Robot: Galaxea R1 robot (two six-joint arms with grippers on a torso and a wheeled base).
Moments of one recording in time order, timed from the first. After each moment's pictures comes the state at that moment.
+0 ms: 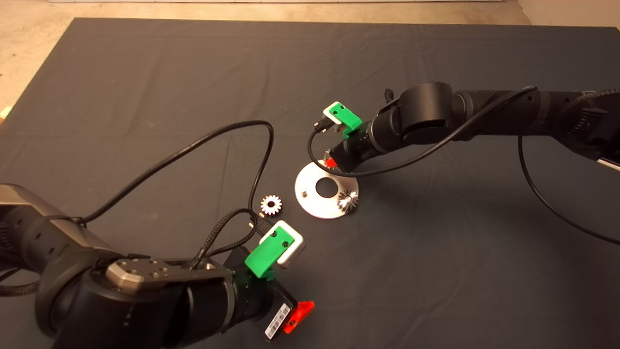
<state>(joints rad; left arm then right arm) -0.10 2.47 -0.33 0.94 1.53 -1.31 0.31 2.69 -1.18 -0.65 -1.13 0.85</state>
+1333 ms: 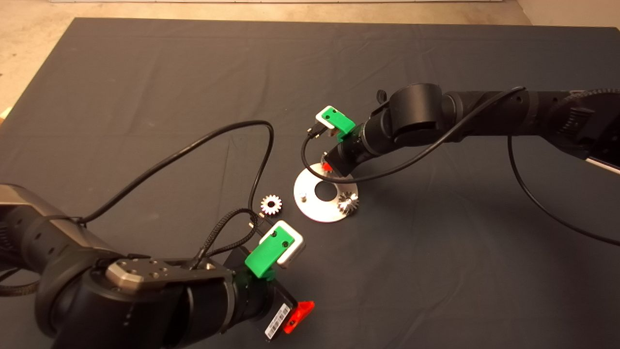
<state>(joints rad) -0.10 2.47 -0.33 0.94 1.53 -1.31 0.31 2.72 -1.19 -0.66 -1.19 0.83</state>
